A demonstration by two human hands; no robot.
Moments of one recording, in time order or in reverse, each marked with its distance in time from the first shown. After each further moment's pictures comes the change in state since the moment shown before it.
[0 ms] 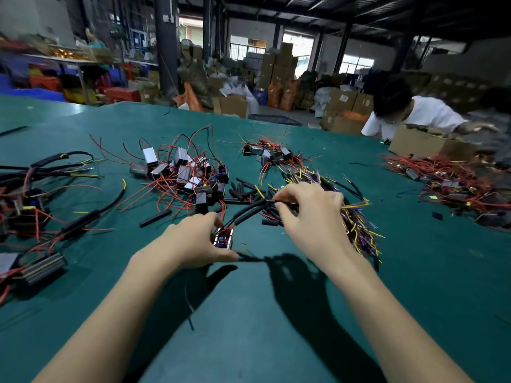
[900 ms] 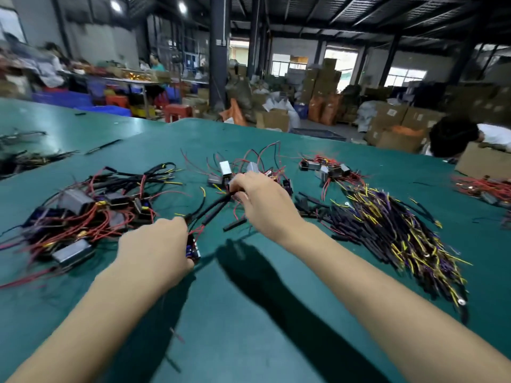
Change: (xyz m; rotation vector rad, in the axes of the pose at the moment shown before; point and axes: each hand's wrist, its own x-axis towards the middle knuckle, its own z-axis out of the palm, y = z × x) left_hand -0.100 -0.097 -0.056 0.475 0.318 -0.352; right_hand 0.052 -0.142 0.083 0.090 -0.189 -0.466
